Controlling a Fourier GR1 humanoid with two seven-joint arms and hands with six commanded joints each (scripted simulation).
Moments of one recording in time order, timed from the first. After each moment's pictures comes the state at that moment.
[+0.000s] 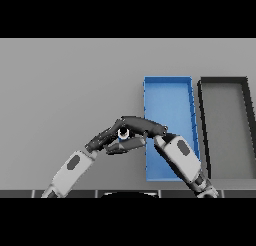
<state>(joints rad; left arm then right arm) -0.27 0.21 -0.55 -1.59 0.04 -0.26 -0.08 -0.53 -0.10 0.40 -1.73 -0.37 0.57 0.33</state>
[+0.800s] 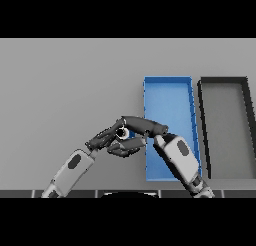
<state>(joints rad) -0.29 0.21 -0.55 -1.56 -0.03 -0.28 0.01 -0.52 -0.05 0.36 -1.75 -0.34 0.62 0.33</state>
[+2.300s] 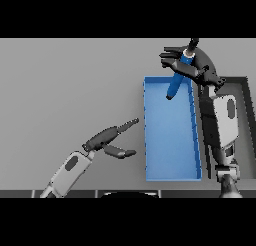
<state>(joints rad) -0.26 0.22 -0.54 -1.57 -0.01 -0.30 0.07 -0.83 -0.37 -0.04 -1.34 -0.60 0.15 0.58</state>
